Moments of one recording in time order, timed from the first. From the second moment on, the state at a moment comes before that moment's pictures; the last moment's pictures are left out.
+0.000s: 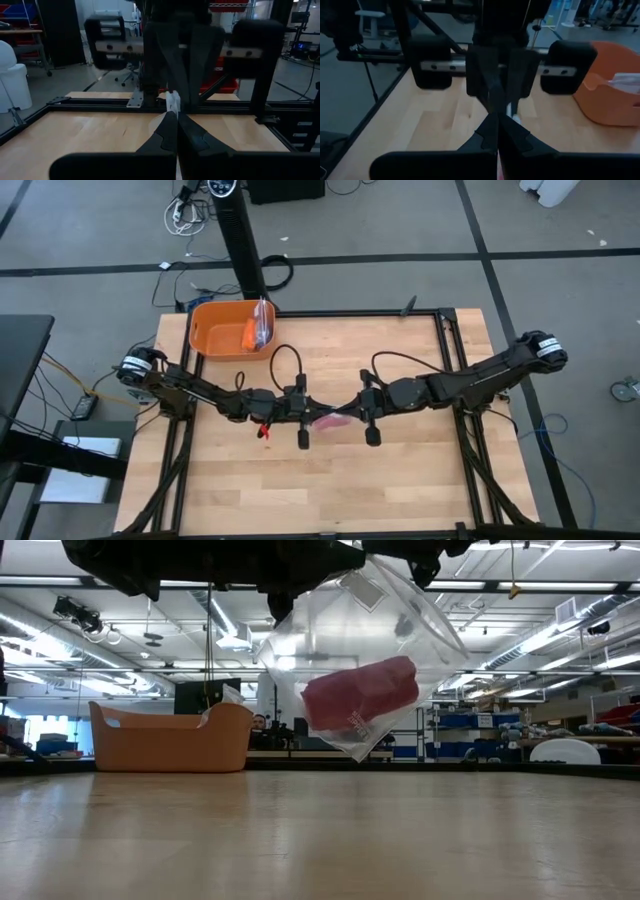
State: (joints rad) left arm -0.22 1.62 0.76 0.90 -0.27 -0.01; right arm 0.27 1.31 0.85 0.17 0.22 0.03
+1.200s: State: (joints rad) left arm -0.22 1.62 0.78 0.89 -0.24 -0.01; right arm 0.27 1.26 0.85 0.11 0.23 0.03
